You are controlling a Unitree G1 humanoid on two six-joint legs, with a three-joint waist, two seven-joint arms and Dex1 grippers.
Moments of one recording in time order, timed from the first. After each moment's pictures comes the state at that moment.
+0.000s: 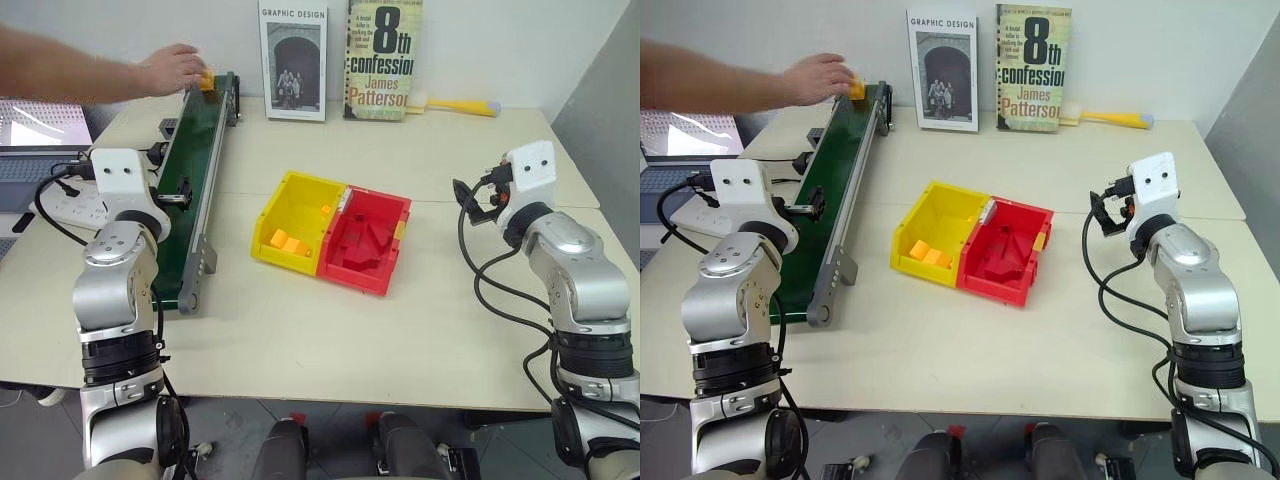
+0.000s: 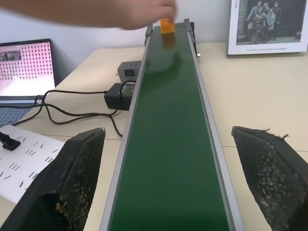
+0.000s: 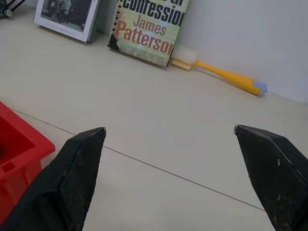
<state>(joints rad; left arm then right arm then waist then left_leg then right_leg) -0.55 0.47 0.36 -0.03 -0.15 0.66 -0.10 -0.56 -0.51 -0.11 -0.16 0.18 0.66 0.27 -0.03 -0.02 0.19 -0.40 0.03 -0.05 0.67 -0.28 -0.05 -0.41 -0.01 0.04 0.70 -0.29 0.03</state>
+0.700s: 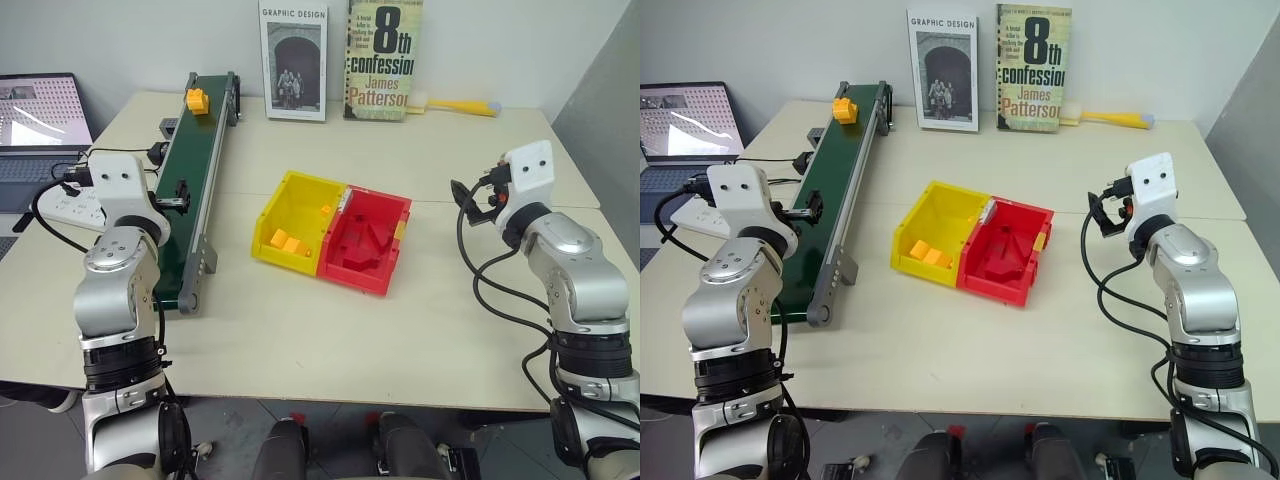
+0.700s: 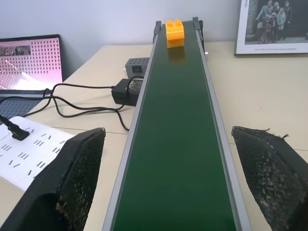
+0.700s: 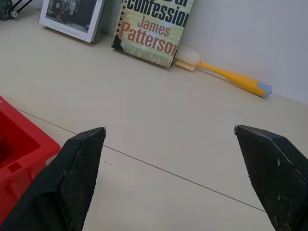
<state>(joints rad) -0.52 0.46 0.36 -0.07 -0.16 0.66 -0.05 -0.57 -0.50 -0.11 -0.16 0.17 0.66 0.29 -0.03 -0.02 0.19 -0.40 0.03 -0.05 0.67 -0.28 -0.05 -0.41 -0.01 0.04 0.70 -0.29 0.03</state>
